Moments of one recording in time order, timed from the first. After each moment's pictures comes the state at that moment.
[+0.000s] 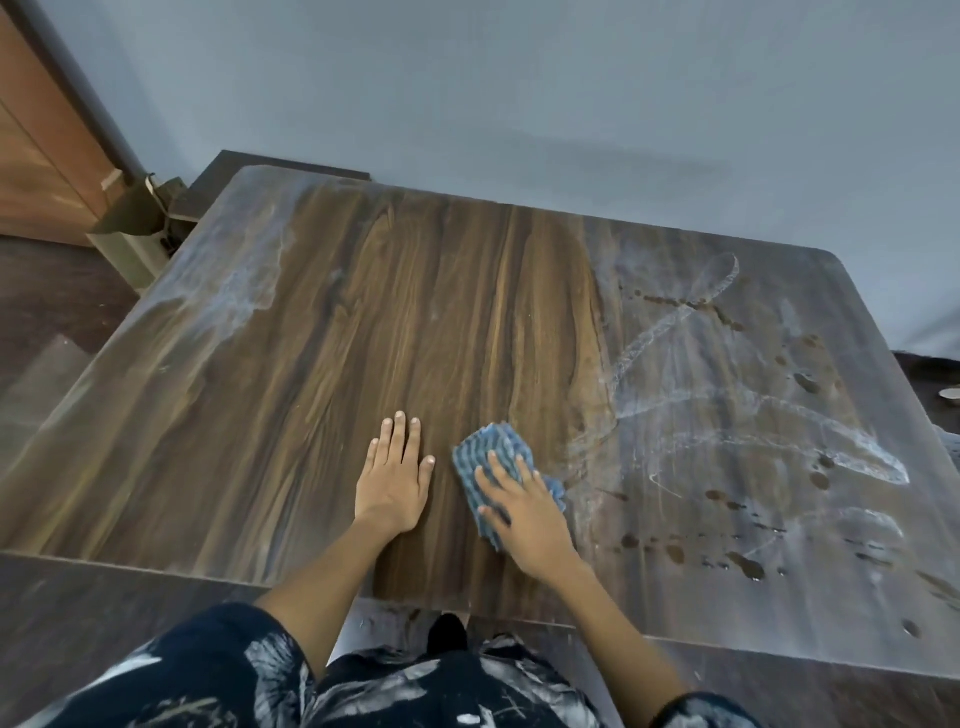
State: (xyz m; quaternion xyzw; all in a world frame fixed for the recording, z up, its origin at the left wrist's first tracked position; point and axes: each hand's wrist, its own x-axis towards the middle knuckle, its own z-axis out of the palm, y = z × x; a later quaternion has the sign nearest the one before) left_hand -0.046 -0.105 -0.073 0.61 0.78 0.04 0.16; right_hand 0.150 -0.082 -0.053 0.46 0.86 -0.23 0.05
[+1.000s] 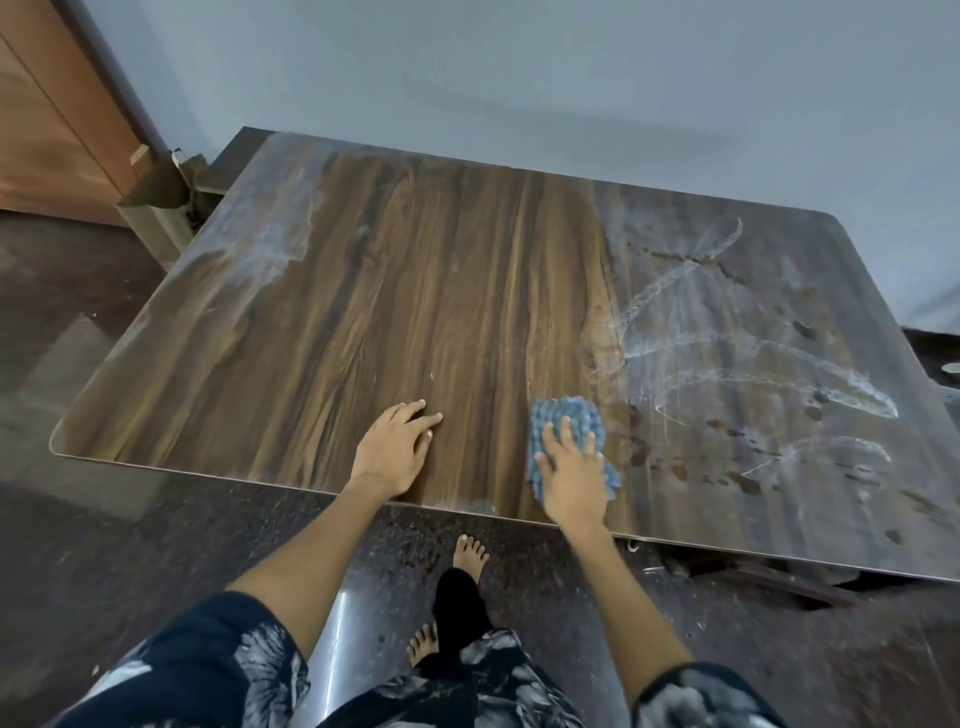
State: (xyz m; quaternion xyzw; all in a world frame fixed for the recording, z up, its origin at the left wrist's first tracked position) left_hand -0.067 -0.174 -0.060 0.65 0.73 0.13 0.18; right_hand 0.167 -0.142 -0.041 0.65 0.73 -0.21 0.00
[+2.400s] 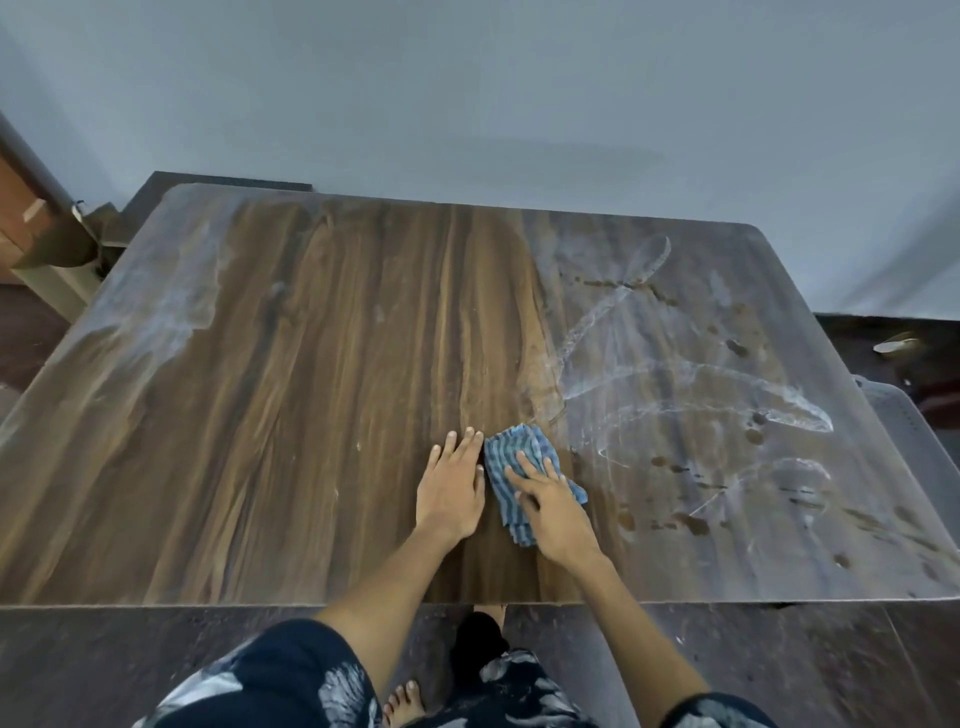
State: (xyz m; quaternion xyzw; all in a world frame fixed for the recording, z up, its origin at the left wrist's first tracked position) left_hand 0.066 -0.084 -0.053 0.66 0.70 0.14 0.21; right_hand 0.223 -0.075 -0.054 0.57 0.75 -0.32 -0.05
